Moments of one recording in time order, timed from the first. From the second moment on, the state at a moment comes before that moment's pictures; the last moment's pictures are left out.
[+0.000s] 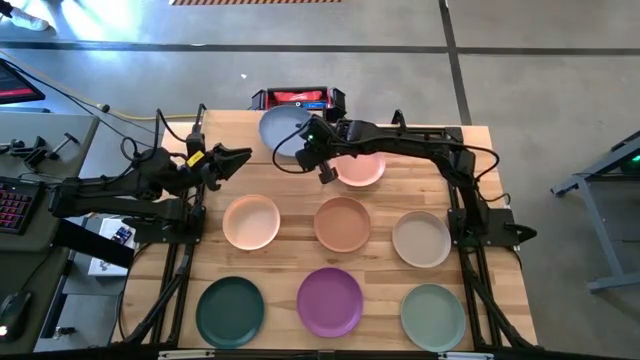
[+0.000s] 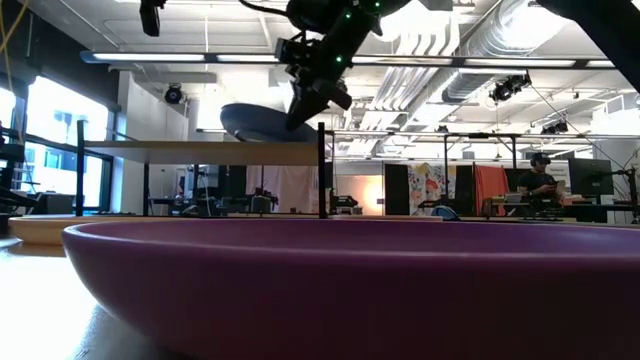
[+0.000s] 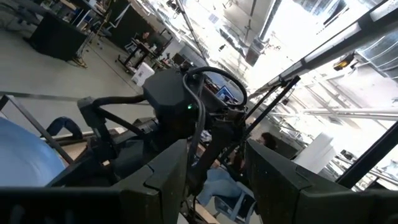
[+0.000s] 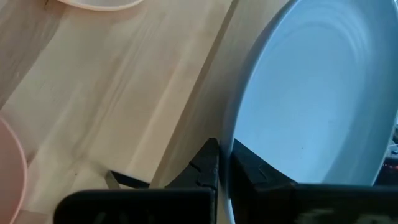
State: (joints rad) left arm 0.08 0.56 0.60 0.15 -0.26 -0.68; right arm -0.28 2.07 1.94 -0.75 0.09 -0.87
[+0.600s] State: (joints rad) left arm 0.08 0.56 0.60 0.15 -0.26 -0.68; right arm -0.28 2.07 1.94 -0.75 0.10 -0.88
